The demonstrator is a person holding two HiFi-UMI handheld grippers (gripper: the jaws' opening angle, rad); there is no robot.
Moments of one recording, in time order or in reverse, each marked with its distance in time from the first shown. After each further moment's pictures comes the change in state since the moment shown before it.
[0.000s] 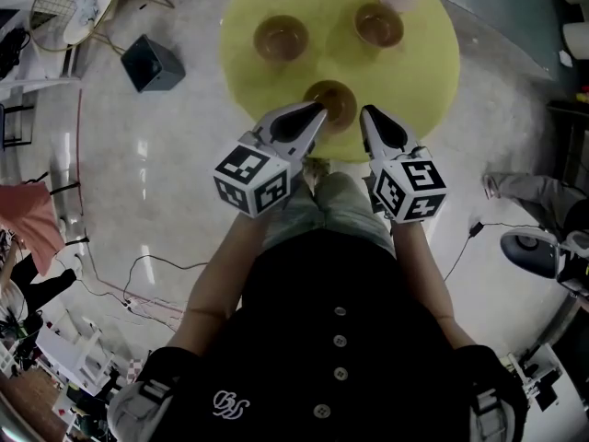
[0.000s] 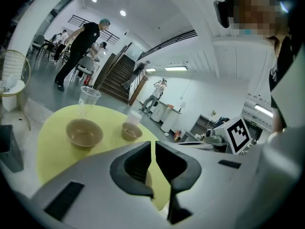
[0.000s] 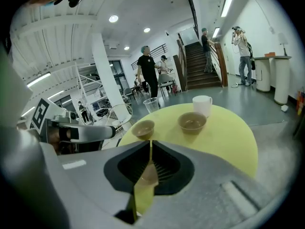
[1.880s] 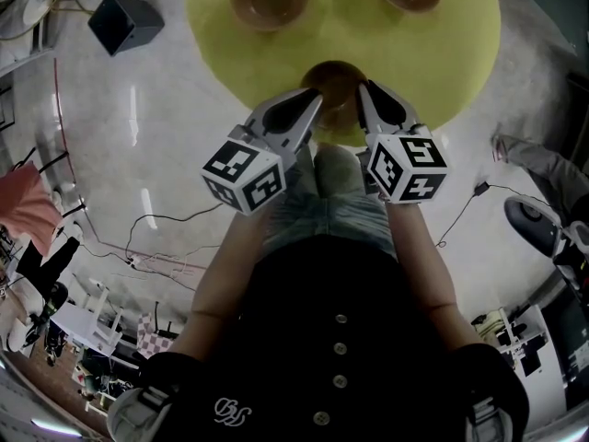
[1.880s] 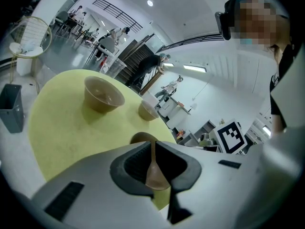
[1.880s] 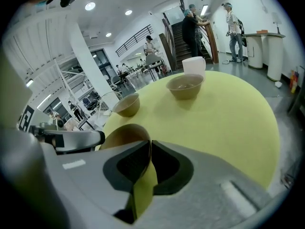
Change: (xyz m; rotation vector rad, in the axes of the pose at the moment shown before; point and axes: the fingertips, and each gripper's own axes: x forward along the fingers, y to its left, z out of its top) left arm 0.027 0.054 -0.070 -0.246 0.075 0.046; right arm 0.067 -0.035 -0.075 0.159 0.200 -0.057
